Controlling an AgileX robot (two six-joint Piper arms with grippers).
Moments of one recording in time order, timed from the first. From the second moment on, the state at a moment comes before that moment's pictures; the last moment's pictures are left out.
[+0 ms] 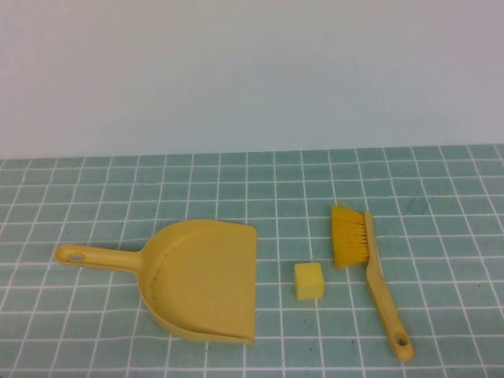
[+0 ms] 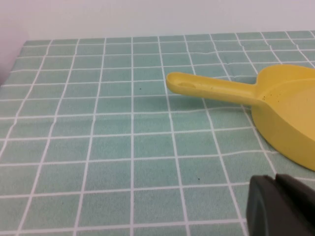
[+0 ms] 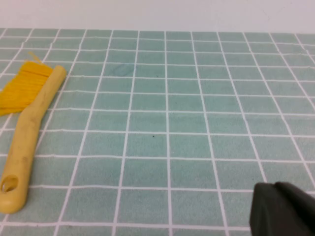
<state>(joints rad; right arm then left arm) 0.00 -0.01 0.03 -0.01 0.42 -0.01 -0.04 -0.03 0.03 -0.19 0.35 0.11</state>
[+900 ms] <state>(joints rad) 0.00 -0.01 0.03 -0.02 0.13 -0.01 -0.04 -0.03 0.03 -0.22 0.02 0.14</state>
